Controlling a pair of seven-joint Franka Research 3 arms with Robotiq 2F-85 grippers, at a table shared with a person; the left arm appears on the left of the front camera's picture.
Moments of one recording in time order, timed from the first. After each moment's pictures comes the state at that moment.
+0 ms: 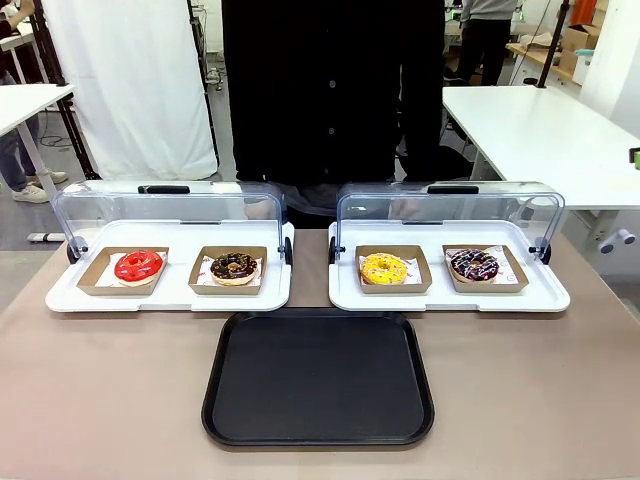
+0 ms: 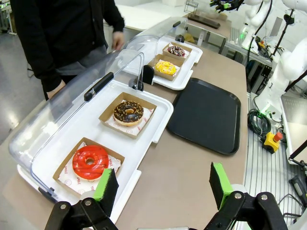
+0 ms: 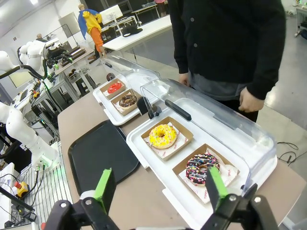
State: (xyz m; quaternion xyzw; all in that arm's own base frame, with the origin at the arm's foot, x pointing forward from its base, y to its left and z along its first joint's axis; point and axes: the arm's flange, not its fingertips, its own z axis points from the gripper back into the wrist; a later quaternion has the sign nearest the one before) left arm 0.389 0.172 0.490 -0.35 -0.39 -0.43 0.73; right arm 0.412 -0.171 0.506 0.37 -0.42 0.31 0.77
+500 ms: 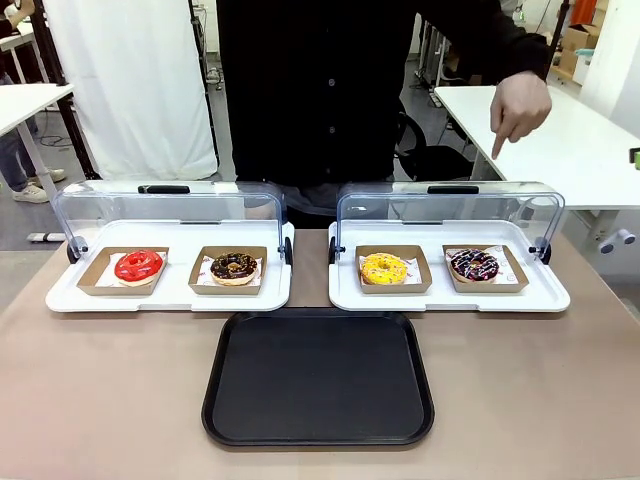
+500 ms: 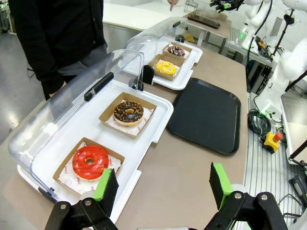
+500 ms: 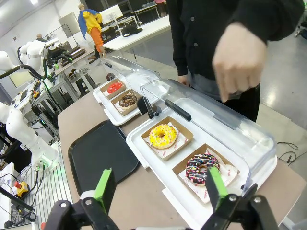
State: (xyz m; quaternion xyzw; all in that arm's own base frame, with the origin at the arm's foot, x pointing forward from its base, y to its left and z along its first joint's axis) left arm 0.389 0.172 0.490 -0.35 -0.39 -0.43 0.73; right arm 0.412 -0.171 0.506 0.37 -0.42 0.31 0.77
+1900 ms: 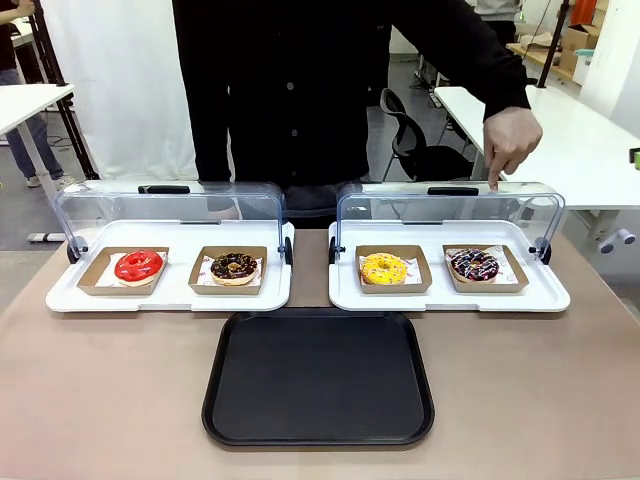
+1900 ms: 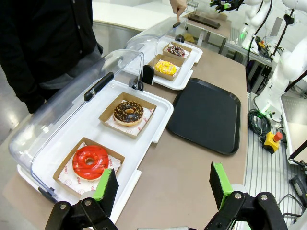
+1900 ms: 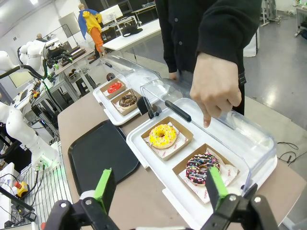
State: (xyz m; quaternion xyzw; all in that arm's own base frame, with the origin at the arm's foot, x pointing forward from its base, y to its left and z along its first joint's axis) left arm 0.389 0.172 0.490 -0.35 -0.39 -0.43 0.73; right arm 0.412 -0.172 0.506 0.37 -0.42 0.31 0.77
